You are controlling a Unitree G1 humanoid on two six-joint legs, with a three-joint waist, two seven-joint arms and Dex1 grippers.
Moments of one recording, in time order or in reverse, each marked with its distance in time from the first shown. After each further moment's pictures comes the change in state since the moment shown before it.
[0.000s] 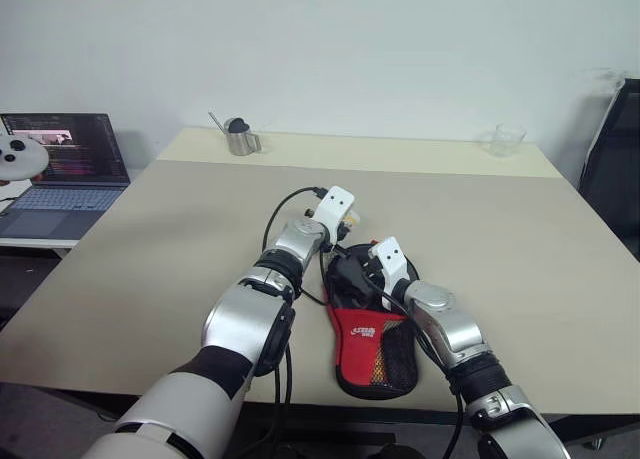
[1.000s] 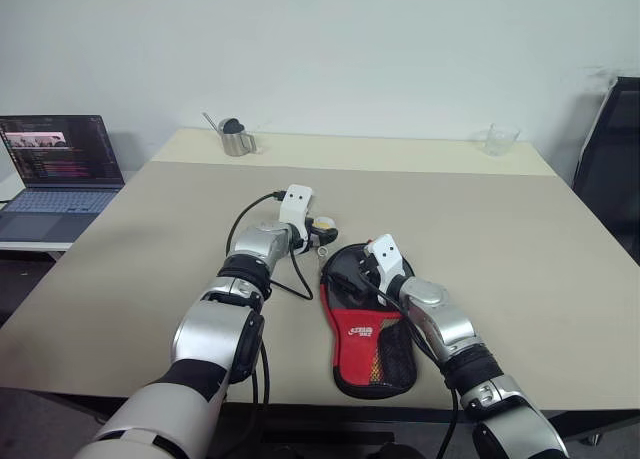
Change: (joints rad) left arm 0.111 0.142 0.118 -0.167 -0.253 0.194 -0.078; right arm -0.057 0.013 0.009 0.140 0.000 -0.113 -0.008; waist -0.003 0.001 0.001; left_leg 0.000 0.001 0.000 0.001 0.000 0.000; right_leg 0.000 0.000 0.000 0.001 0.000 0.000
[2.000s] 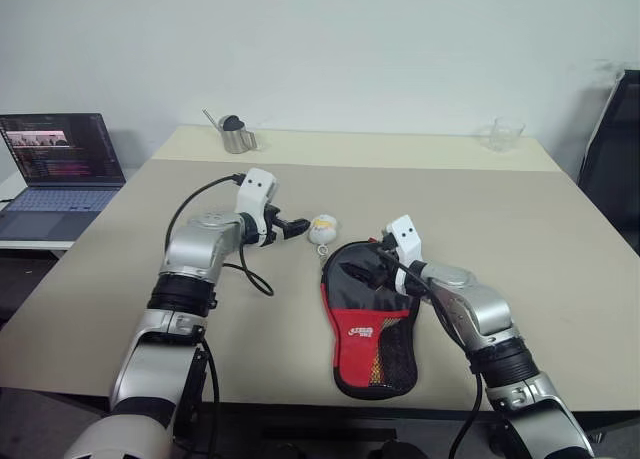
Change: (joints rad) left arm 0.233 0.217 -0.058 -0.650 -0.103 0.285 -0.161; right arm 0.004 -0.119 -0.024 -0.367 0.176 0.426 -0.007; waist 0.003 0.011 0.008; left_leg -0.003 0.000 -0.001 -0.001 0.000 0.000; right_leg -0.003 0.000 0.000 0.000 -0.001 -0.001
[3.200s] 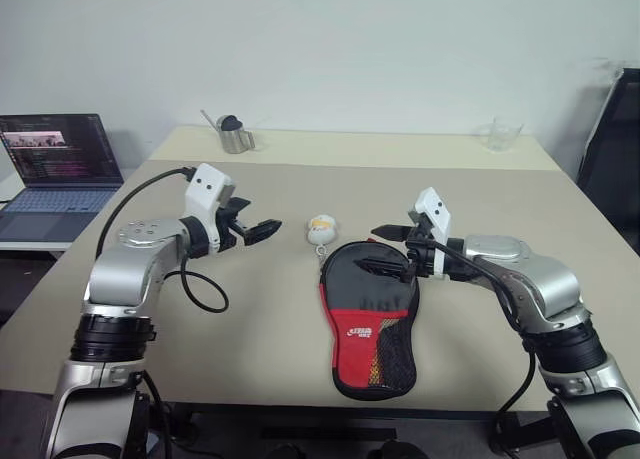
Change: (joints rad) left arm 0.297 0.278 0.139 -0.488 -0.129 0.036 -0.124; right arm -0.092 -0.278 -0.010 -0.230 0.209 0.181 0.256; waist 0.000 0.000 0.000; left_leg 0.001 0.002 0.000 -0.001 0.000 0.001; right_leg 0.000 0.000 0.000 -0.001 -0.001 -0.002
